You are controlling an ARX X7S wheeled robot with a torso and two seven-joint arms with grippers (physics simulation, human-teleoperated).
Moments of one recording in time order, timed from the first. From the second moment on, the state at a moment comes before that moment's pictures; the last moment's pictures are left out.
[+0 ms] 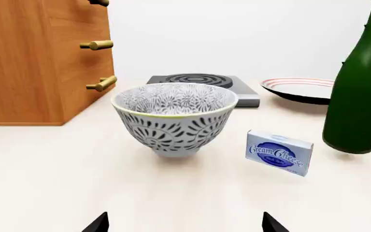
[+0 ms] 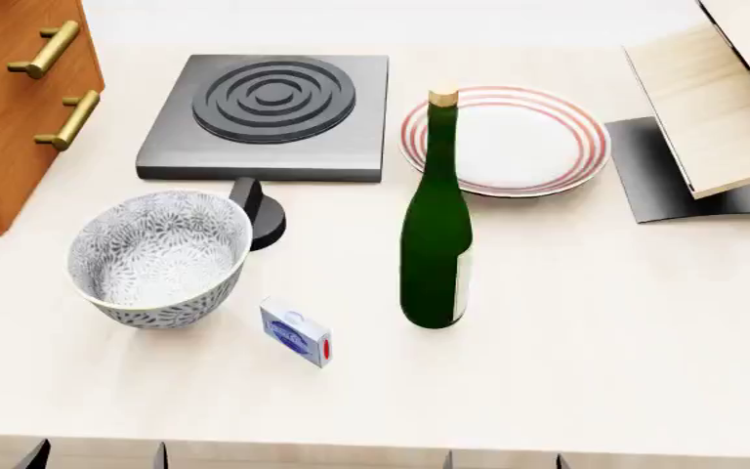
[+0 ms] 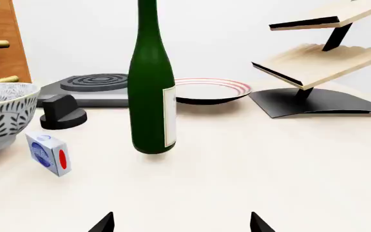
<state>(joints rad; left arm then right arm) 0.00 0.00 0.00 0.00 0.00 0.00 0.00 0.00 0.00 0.00 0.00 0.00 0.00 0.00</state>
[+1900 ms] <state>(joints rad) -0.02 -0.14 0.11 0.55 -0.09 -0.35 -0.21 0.02 0.16 -0.10 -0.56 0.09 0.37 0.18</state>
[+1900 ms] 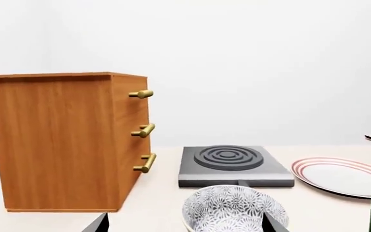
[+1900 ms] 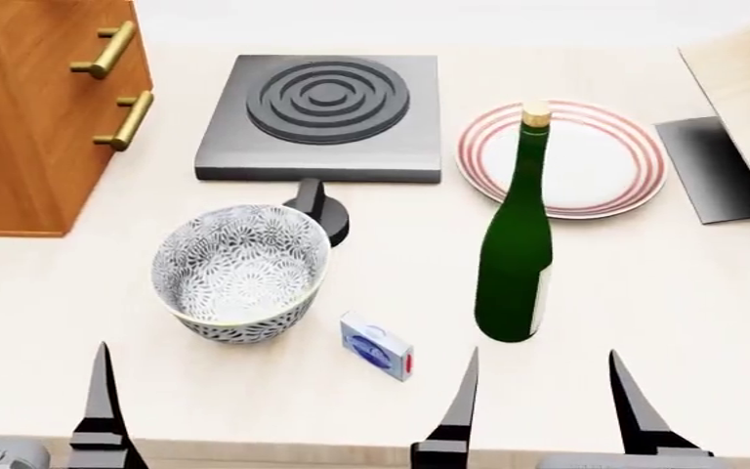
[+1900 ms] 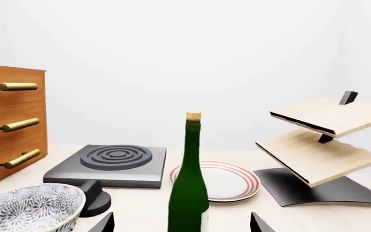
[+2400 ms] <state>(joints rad) -0.01 -0.16 0.12 0.57 -0.11 -0.35 -0.23 0.03 0.17 -0.11 -0.56 0.11 0.36 0.20</state>
